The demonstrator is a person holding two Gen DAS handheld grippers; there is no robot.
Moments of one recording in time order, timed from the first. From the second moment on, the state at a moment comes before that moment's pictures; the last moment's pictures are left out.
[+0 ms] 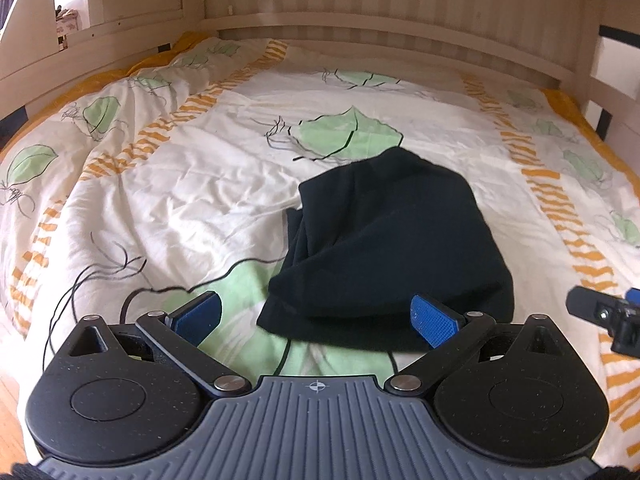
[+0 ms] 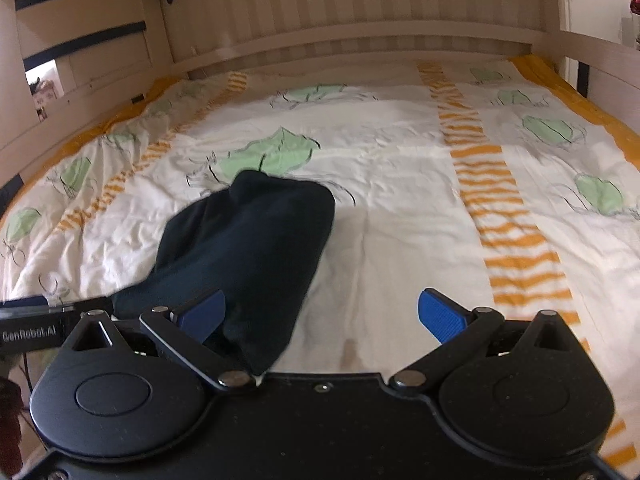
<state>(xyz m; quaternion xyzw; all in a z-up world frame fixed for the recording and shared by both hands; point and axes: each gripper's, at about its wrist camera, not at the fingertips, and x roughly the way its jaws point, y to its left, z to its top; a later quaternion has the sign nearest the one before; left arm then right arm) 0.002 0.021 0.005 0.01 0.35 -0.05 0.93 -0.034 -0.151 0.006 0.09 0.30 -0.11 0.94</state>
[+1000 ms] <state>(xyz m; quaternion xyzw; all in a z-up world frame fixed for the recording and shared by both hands) -0.022 0.019 -0.009 0.03 0.39 -0.06 0.92 -0.065 -0.140 -0.007 0.12 0.35 -0.12 0.92</state>
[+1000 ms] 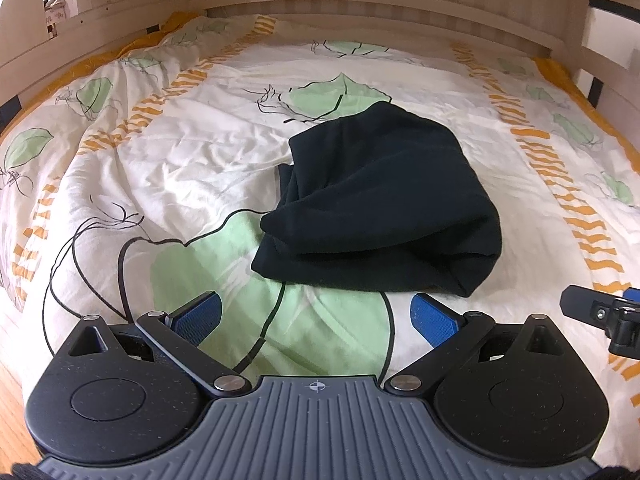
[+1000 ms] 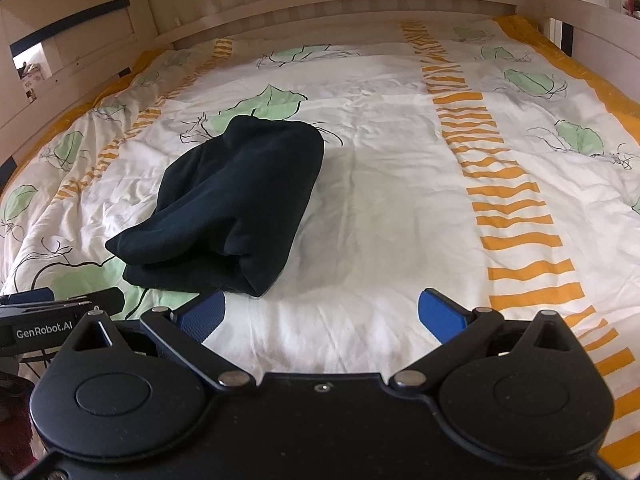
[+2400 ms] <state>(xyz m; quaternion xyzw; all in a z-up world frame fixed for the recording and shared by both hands) -0.008 0.025 -0.013 0.04 0.40 -0.06 0.92 -0.041 -0.138 -0.022 0.12 0.38 -0.11 0.91</state>
